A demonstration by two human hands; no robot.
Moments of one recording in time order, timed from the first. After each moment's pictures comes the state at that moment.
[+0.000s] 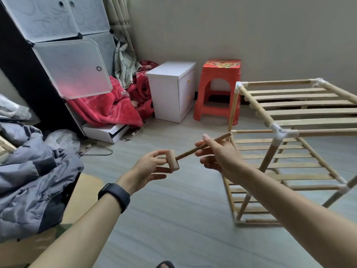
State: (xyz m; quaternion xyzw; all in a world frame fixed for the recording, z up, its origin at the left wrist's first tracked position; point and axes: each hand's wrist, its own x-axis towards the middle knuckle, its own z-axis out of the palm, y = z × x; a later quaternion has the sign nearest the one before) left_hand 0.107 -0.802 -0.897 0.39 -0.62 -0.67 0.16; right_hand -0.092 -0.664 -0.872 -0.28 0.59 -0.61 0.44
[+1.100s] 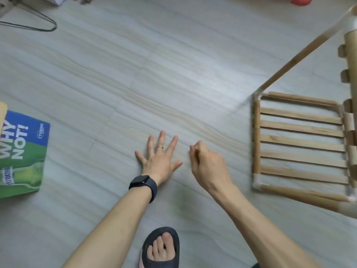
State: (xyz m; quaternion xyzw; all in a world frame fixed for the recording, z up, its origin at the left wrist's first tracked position) left_hand 0.042 -0.834 -1.290 0.48 -0.80 -0.28 -0.21; right_hand -0.093 -0.744 -1.216 -0.50 0.81 -0.23 0.22
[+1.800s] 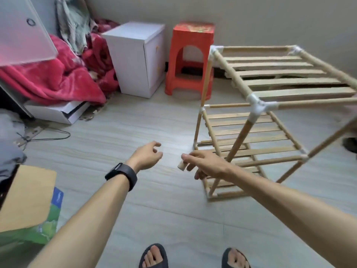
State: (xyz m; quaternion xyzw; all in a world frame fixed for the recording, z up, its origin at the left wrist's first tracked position) left_hand 0.008 -0.812 -0.987 0.40 -0.84 -0.37 -0.02; right_hand -0.136 -0.625 -0.952 -0.37 0.76 -0.32 0.43
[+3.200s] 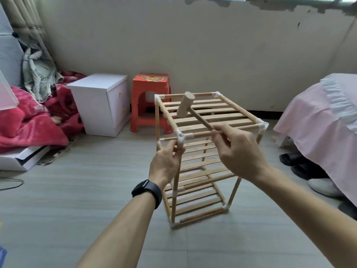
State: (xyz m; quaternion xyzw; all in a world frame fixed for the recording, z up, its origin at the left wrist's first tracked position) left_hand -0.108 -0.635 -0.881 0.23 -0.86 -0.36 0.28; right_hand -0.187 -0.448 -0.787 -0.49 0.78 -0.37 -0.12
